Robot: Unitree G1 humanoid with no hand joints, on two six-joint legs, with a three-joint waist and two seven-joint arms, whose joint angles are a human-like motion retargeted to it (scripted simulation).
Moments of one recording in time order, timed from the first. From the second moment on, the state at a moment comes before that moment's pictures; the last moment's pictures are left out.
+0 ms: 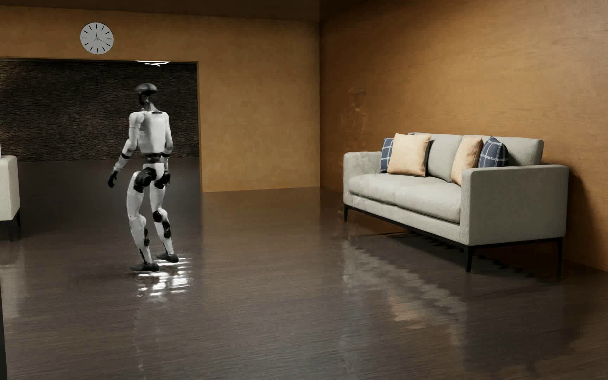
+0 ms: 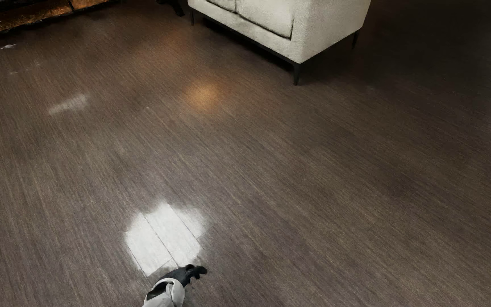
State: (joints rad) body -0.25 -0.29 -0.02 0.05 -0.21 -0.02 0.26 -0.15 -0.01 0.42 0.45 -0.16 0.20 -0.27 -0.31 0.19 -0.02 0.04 0.12 -0.49 -0.25 0.83 0.80 0.62 -0.70 0.32 0.24 0.03 -0.03
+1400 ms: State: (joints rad) body -0.24 -0.24 0.00 0.58 -0.18 0.07 0.70 -0.74 0.01 0.74 0.37 0.01 0.20 -0.24 -0.23 0.31 -0.13 0.13 -0.06 -0.45 -0.05 0.89 0.79 0.42 -0.66 0.44 0.23 0.15 -0.08
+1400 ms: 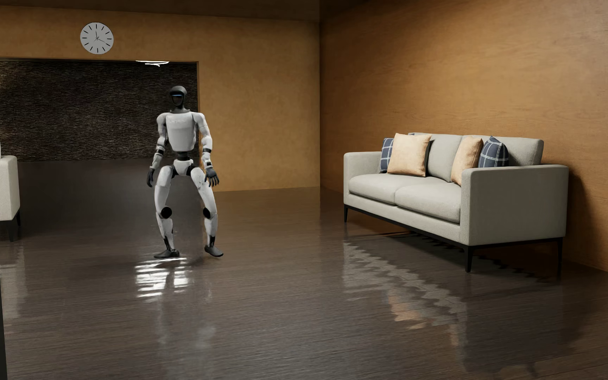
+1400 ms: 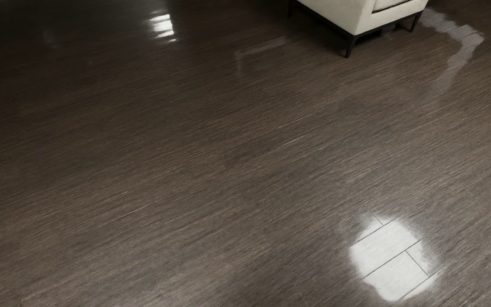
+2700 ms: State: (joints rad) body -0.65 -0.09 0.07 0.08 0.00 0.05 0.22 -0.37 0.01 0.60 0.42 0.47 -0.16 -0.07 -0.49 0.11 -0.11 -0.07 -0.02 -0.20 0.06 0.78 0.81 0.42 -0.75 0.38 0.19 0.08 -0.04
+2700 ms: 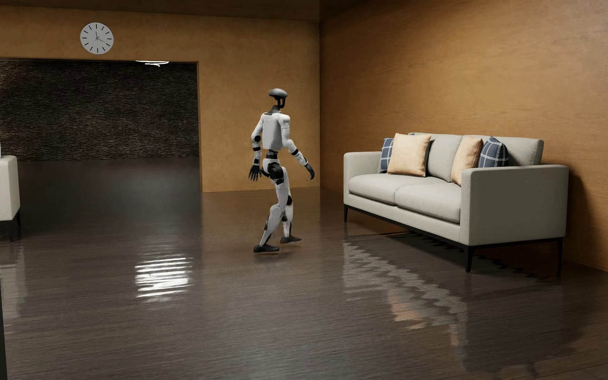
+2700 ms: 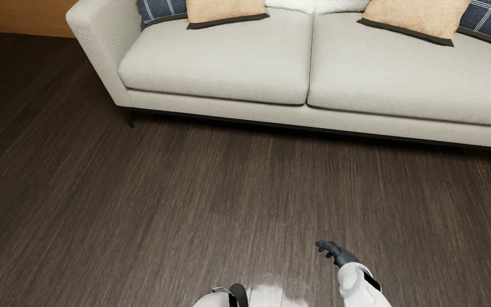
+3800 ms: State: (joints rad) body -0.53 -0.30 -0.03 0.30 -0.09 0.11 0.24 -0.35 0.06 0.89 0.38 0.05 0.09 -0.27 -0.24 0.19 -0.02 0.00 0.00 -0.45 -0.18 1.03 0.63 0.59 -0.66 0.45 0.13 -0.15 -0.12
